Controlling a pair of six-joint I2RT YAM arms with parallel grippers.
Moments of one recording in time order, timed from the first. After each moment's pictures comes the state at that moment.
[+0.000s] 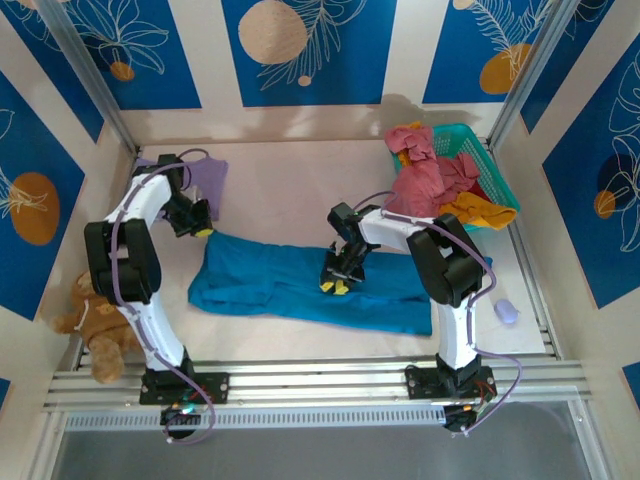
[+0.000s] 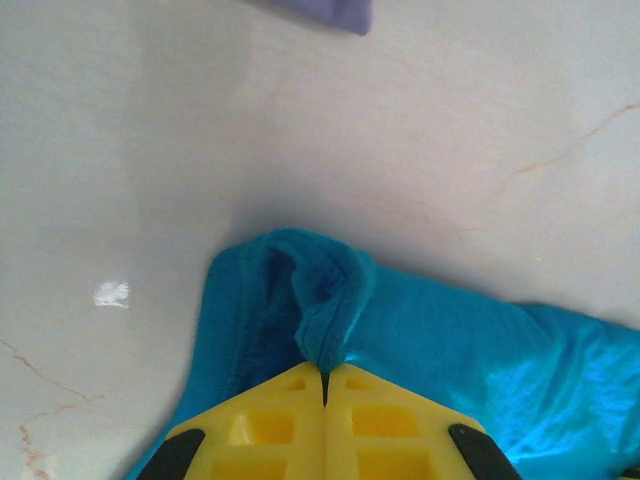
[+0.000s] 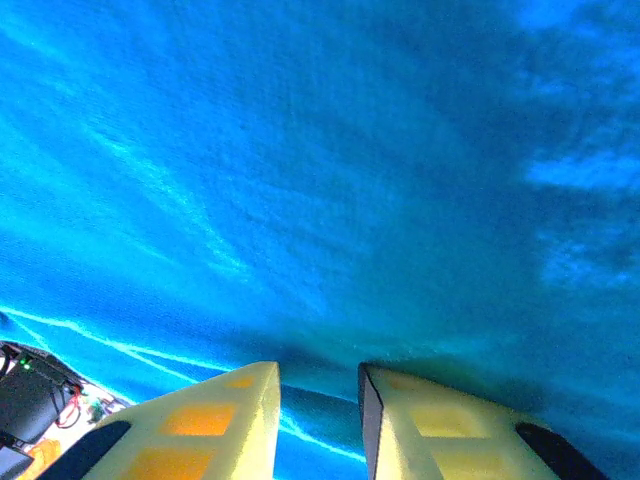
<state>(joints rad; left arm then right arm) 0.07 1.93 1.52 -1.08 0.27 -0.25 0.60 1.99 1.28 -0.88 -0.55 0.68</state>
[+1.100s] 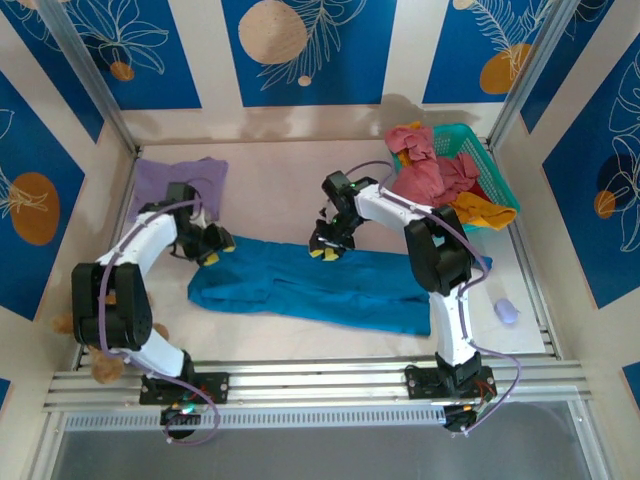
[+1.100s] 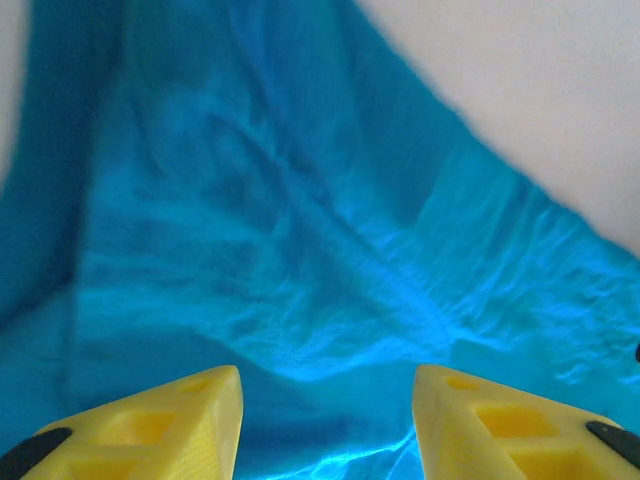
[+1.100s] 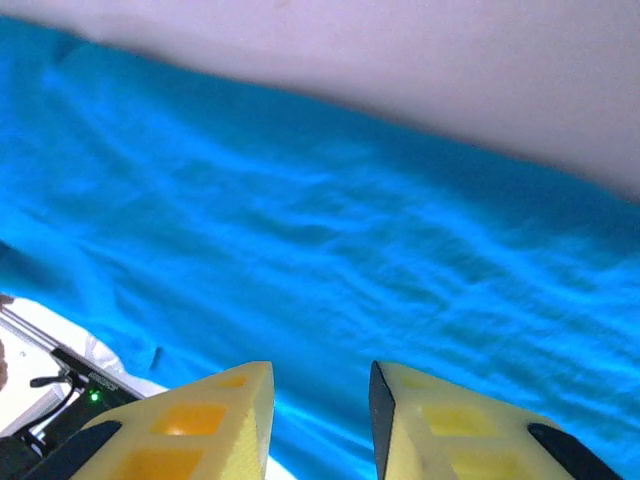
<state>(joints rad) -0.05 1.57 1.04 -0.81 0.37 -0.52 0.54 2.11 1.60 -0.95 -0.54 0.58</state>
